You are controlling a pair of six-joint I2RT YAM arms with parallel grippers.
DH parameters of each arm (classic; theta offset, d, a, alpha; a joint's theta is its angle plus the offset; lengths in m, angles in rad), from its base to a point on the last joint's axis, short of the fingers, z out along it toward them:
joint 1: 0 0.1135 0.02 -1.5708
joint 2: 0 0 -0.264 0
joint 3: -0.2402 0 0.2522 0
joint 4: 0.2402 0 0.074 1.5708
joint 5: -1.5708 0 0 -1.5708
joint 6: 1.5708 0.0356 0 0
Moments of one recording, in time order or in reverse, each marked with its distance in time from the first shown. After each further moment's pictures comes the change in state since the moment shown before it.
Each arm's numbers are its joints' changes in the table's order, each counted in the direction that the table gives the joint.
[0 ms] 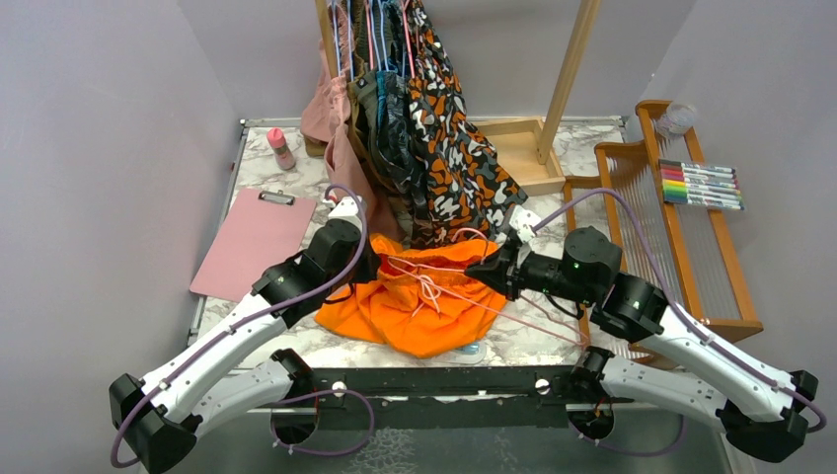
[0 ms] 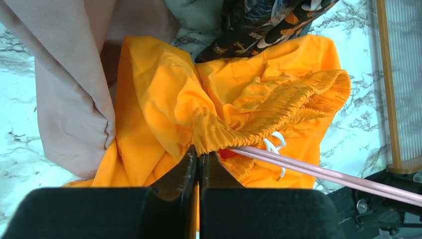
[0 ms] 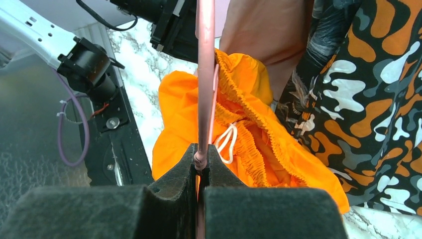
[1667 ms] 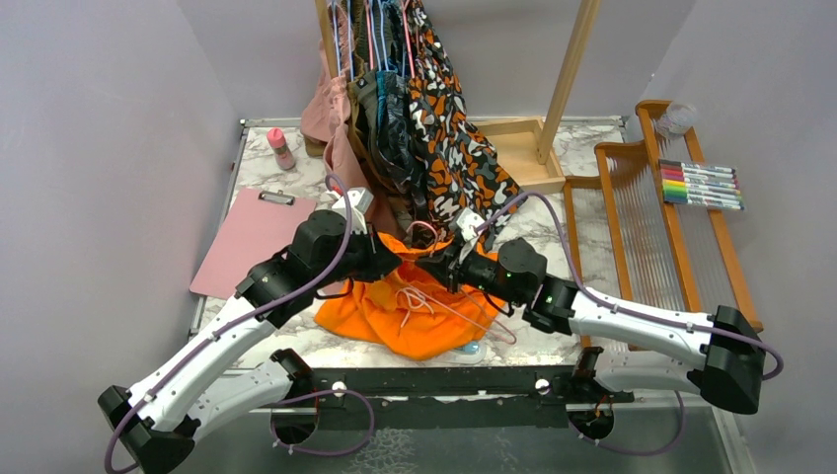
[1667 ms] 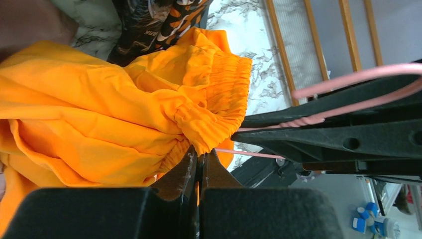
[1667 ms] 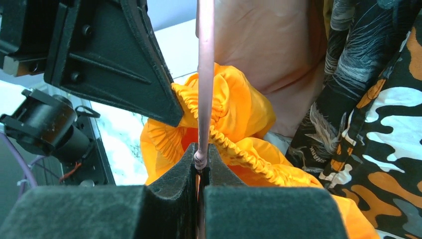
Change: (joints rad) left arm 0.000 -0.030 -0.105 0.002 -0.298 -0.055; right arm 0.121 0.349 0.206 -0.666 -0.211 0.082
